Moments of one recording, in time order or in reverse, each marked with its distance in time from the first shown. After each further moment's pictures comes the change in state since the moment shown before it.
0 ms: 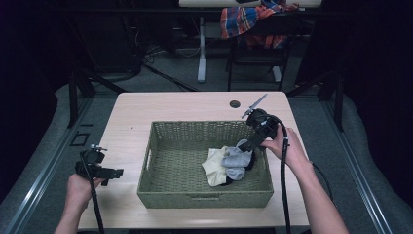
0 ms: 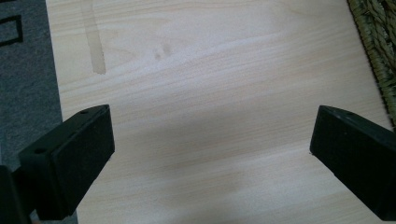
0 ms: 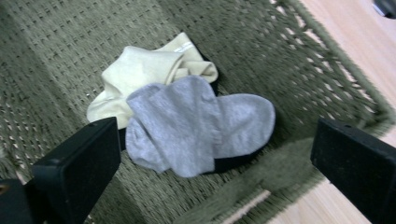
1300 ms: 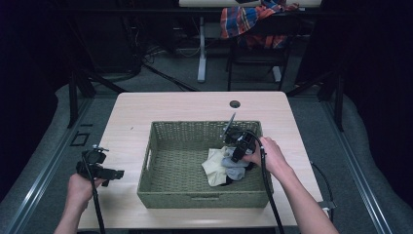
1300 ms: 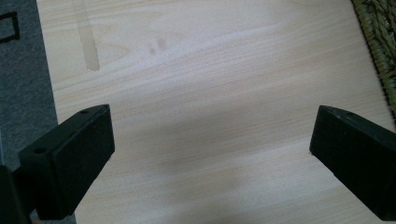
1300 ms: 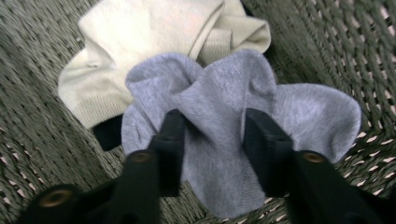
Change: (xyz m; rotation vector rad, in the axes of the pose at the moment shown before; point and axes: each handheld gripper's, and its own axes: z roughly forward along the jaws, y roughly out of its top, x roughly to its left) left arm -0.003 0.001 0.001 0.029 -0.002 0.018; right arm 0.030 0.012 0.073 0.273 -0.040 -0.104
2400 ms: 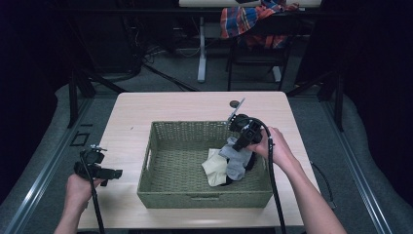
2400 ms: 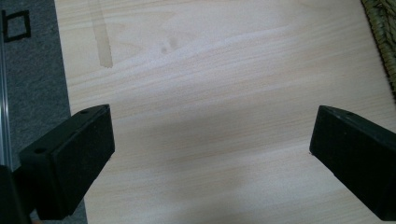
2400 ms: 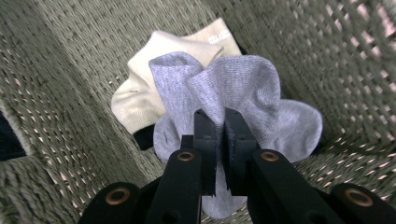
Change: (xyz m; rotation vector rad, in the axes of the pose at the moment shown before) left arm 0.002 -0.001 -0.003 -0.012 0.029 -0.020; right arm -0.007 0.000 -0.055 -0.129 0.073 0.039
